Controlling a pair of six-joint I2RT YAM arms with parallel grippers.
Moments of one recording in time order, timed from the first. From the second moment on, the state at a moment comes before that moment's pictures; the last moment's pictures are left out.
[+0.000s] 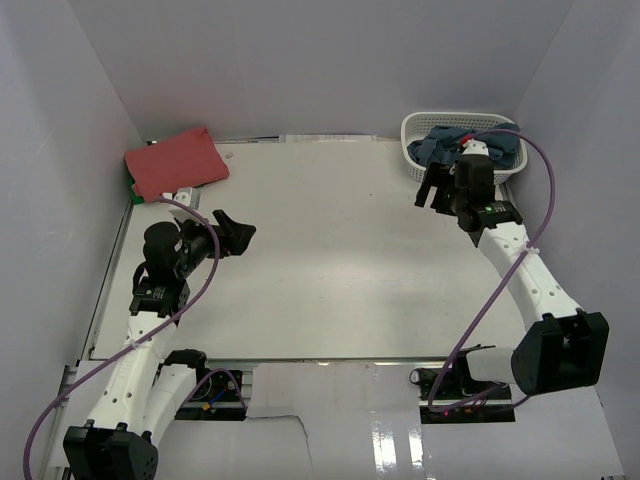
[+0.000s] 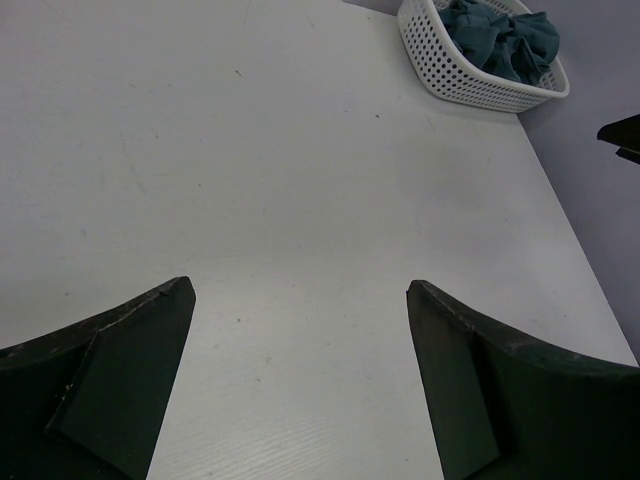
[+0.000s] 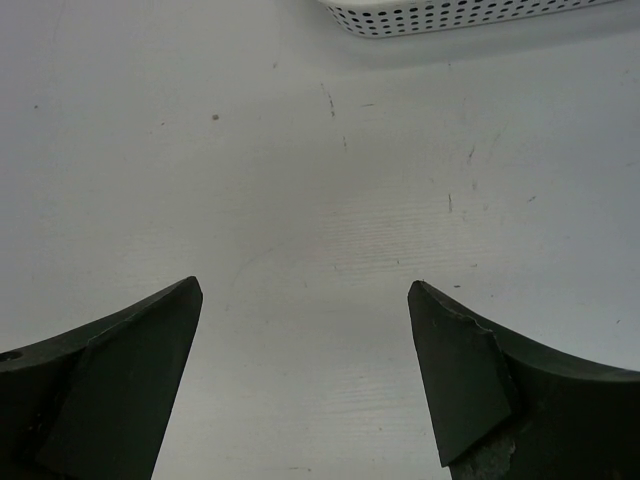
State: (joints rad) left arm -0.10 0.76 0.64 -0.10 0.37 -0.41; right arm 0.21 1.26 1.10 -0.41 0.10 0.31
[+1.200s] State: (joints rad) left arm -0.11 0.75 0.64 -0.10 0.35 -0.39; right arm 0.04 2.14 1.89 -0.46 -0.01 0.41
